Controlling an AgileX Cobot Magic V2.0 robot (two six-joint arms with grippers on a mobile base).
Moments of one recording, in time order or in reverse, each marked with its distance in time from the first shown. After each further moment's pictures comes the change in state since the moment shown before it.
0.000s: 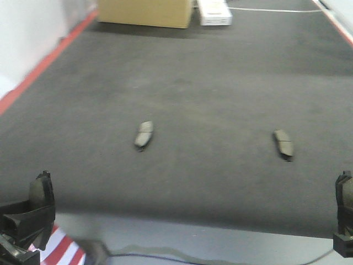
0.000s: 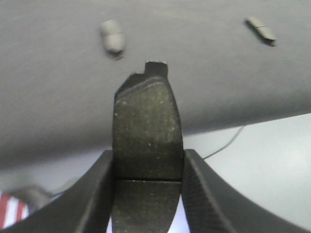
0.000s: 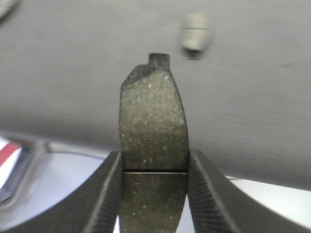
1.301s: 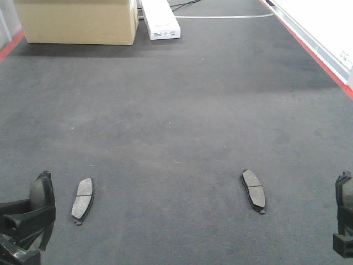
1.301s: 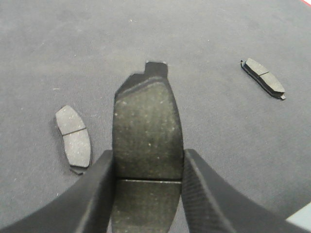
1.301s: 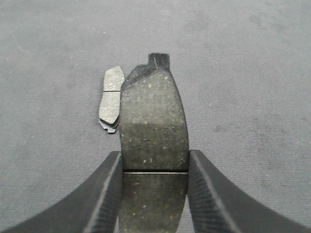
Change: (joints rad) left arm 0.000 0.000 0.000 0.000 0.000 0.000; right arm 0.000 0.000 0.000 0.000 0.004 0.000
